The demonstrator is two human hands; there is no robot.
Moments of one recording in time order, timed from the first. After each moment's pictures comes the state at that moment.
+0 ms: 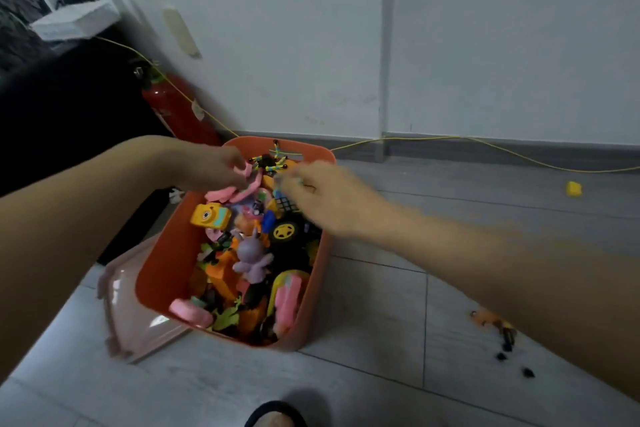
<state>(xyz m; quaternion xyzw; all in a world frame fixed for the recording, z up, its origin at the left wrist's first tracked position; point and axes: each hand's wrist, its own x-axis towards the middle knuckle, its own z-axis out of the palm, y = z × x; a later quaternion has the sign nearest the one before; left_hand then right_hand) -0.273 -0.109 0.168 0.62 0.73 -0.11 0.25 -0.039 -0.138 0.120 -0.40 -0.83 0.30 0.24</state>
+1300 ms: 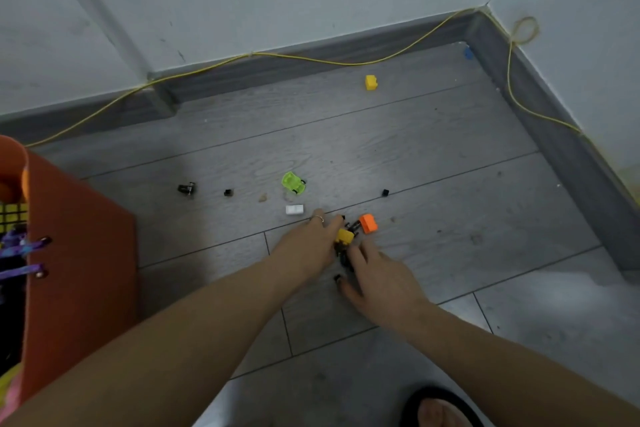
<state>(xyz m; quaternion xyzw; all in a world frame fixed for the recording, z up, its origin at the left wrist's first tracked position) 0.100 -0.156 -0.108 0.90 0.36 -0.14 0.21 0.227 -0.270 -0.112 -0.70 -0.68 0.20 -0.04</state>
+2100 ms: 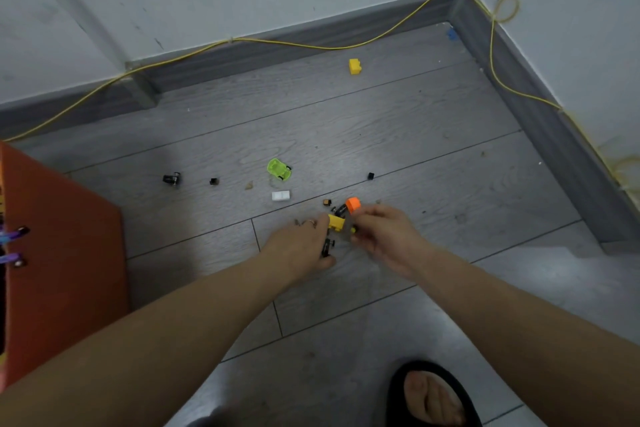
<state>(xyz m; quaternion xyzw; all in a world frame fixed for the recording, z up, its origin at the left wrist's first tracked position) 0.098 -0.177 -0.108 0.90 0.34 -0.19 0.17 0.255 -0.239 -0.098 -0.65 -0.07 0.59 0.47</state>
